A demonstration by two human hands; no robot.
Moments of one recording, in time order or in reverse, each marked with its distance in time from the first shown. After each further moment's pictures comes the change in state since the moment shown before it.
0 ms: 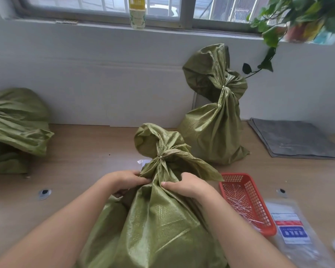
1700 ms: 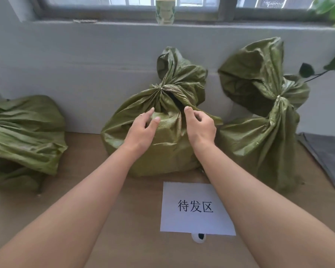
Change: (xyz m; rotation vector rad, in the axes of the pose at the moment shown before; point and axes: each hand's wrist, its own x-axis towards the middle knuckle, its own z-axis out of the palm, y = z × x) left_hand 0.103 0.065 -0.164 -0.452 0.795 0.607; right_hand 0.182 -0.166 -0.097 0.794 0.641 -0.339
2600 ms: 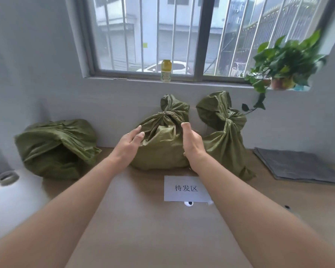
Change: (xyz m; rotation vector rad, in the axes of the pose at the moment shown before) left_hand -0.338 0.125 -0.163 -0.079 -0.016 0.098; right_hand -0.365 -0.104 -0.132 0.060 -0.136 -0.020
